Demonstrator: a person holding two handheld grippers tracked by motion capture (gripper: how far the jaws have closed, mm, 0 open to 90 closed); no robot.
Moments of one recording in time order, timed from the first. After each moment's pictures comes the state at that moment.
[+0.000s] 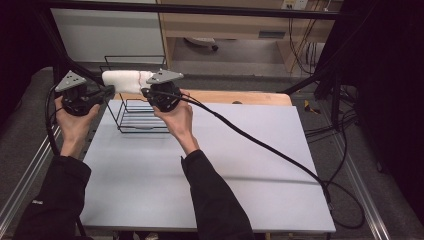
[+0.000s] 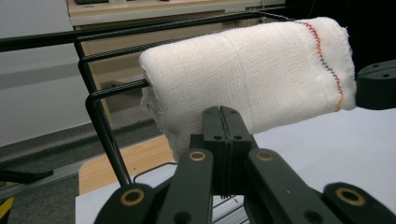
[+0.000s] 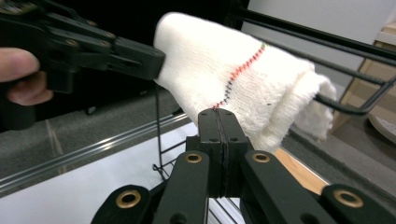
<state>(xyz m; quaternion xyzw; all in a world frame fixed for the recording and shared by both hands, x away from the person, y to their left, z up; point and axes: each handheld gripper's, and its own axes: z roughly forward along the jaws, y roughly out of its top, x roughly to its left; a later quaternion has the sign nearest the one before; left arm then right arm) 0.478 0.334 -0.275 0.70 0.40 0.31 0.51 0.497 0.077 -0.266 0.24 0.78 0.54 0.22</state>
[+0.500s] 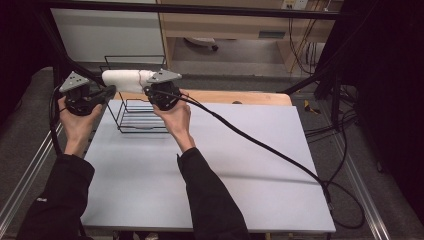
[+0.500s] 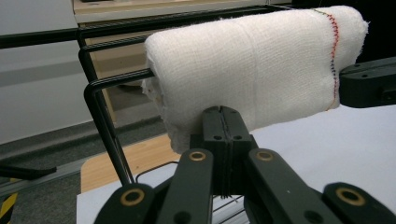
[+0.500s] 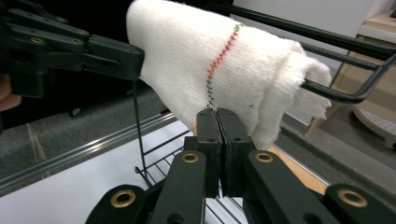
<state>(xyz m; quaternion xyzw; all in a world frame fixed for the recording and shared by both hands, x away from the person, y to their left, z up) 0.483 0.334 -0.280 0.70 0.41 0.31 0.50 0.509 0.081 -0.275 0.26 0.77 0.54 0.23</state>
